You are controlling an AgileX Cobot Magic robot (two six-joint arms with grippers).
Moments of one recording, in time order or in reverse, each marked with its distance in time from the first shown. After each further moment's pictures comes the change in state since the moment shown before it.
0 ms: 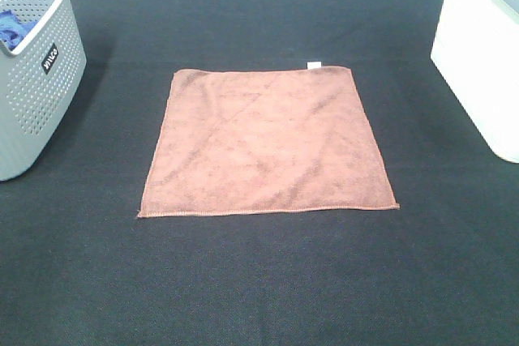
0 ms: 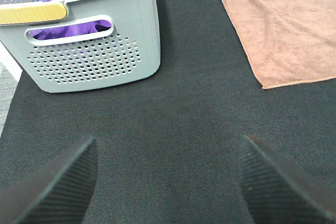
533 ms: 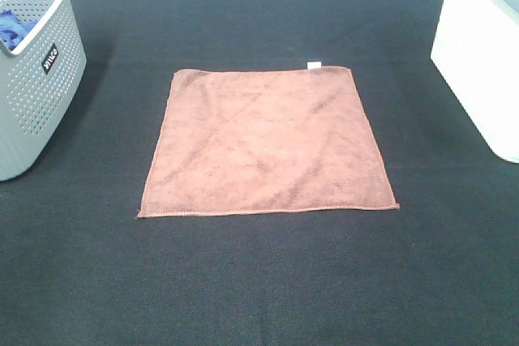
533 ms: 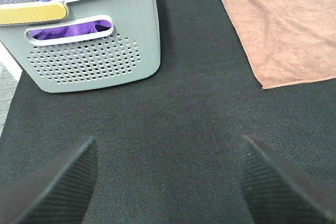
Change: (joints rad) left arm 0.000 0.000 0.000 0.000 0.000 0.000; right arm 0.000 0.000 0.000 0.000 0.000 0.000
